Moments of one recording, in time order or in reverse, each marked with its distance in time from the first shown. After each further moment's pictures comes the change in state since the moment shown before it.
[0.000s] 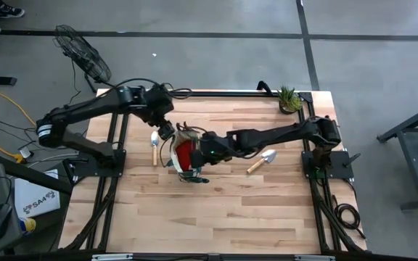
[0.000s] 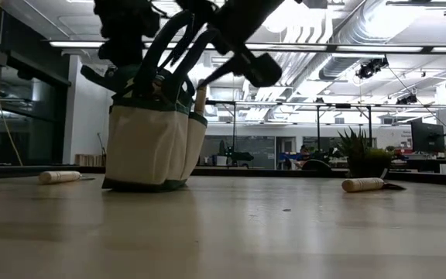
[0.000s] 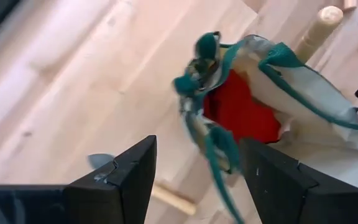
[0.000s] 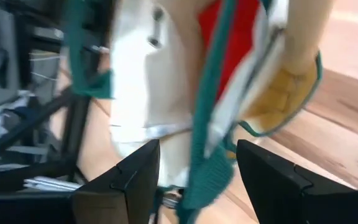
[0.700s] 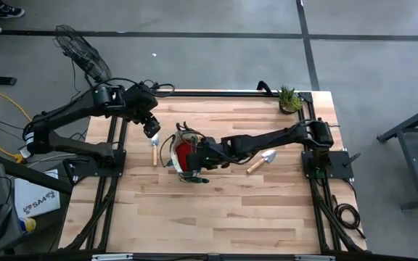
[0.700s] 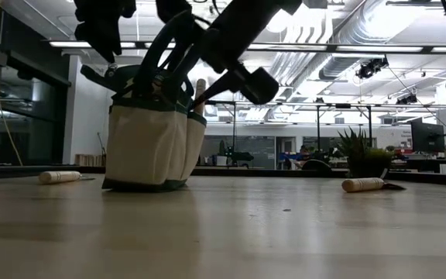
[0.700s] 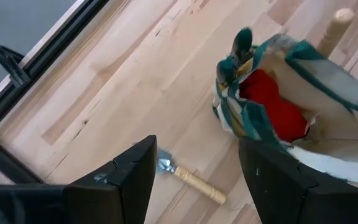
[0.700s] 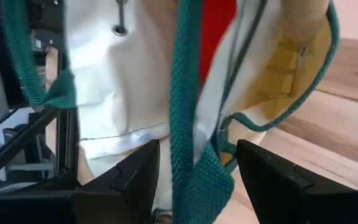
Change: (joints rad) left arm 0.000 -0.176 0.000 -0.105 -0.134 0.010; right arm 0.022 0.085 0.007 0.041 0.004 0.141
